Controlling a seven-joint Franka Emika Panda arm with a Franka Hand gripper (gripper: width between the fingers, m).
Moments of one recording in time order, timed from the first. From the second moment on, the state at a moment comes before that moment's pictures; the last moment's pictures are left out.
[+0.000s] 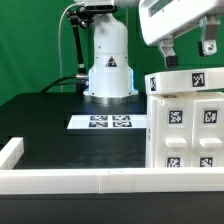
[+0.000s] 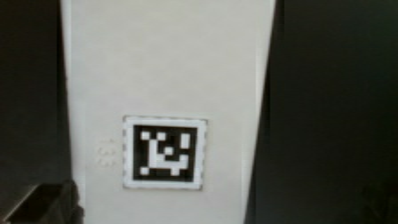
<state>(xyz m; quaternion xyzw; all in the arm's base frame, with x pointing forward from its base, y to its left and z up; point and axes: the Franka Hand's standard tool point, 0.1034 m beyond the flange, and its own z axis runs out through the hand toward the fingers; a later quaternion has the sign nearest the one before) 0.627 0.078 0.184 -0.85 0.50 -0.09 0.12</state>
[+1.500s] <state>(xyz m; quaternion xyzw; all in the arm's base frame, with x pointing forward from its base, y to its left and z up) 0.625 0.076 0.186 -0.95 -0.30 -0.12 0.00</state>
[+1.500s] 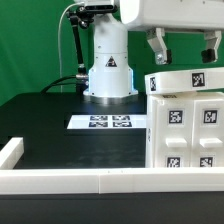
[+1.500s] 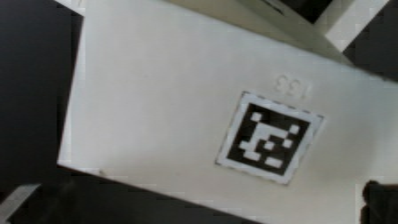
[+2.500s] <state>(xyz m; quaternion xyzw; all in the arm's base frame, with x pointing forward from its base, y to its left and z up) 0.607 0.080 0.181 -0.69 -0.72 -0.03 -0.06</state>
